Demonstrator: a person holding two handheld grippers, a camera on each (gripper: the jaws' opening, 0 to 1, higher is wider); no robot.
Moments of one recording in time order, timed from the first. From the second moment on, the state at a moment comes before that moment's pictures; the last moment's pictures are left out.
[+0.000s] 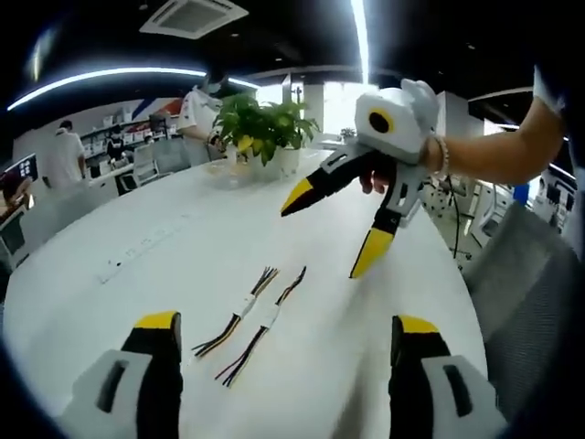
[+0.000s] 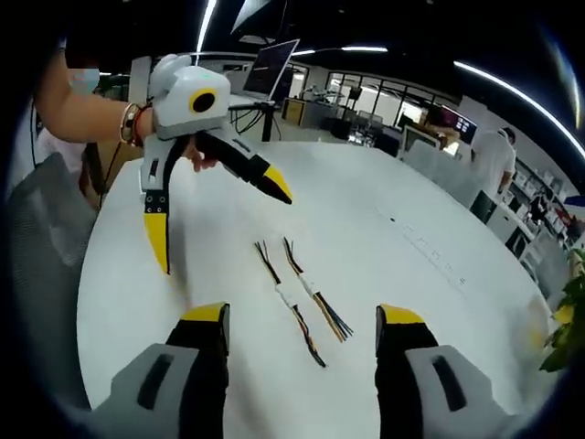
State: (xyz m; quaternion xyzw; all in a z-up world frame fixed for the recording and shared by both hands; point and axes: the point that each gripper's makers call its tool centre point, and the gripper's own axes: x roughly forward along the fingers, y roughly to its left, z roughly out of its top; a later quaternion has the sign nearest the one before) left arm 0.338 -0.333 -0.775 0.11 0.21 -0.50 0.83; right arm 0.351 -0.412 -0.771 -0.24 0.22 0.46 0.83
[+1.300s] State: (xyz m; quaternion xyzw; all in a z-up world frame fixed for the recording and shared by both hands) left arm 0.255 -0.255 -0.680 0.04 0.12 -0.38 0.92; right arm 0.275 -0.483 -0.687 -0.18 0.14 0.29 0.93
